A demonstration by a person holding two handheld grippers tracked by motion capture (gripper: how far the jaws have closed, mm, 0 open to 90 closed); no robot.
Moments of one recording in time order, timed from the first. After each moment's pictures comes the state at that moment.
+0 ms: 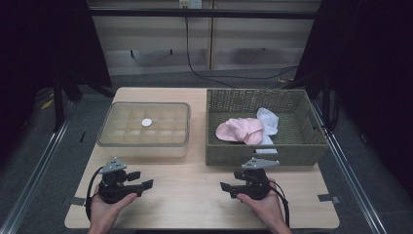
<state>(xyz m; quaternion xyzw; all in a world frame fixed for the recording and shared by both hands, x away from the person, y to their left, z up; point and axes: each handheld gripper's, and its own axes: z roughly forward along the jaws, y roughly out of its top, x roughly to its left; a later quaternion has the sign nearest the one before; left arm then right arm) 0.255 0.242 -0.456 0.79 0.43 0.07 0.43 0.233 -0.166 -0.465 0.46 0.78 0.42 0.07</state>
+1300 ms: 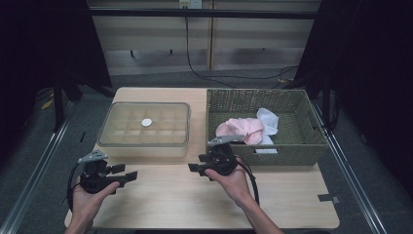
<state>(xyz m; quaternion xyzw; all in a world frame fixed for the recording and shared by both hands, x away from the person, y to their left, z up) 0.276 0.285 -0.441 0.78 0.46 0.06 0.43 0.293 -0.088 -0.430 0.40 0.79 0.45 0.02</state>
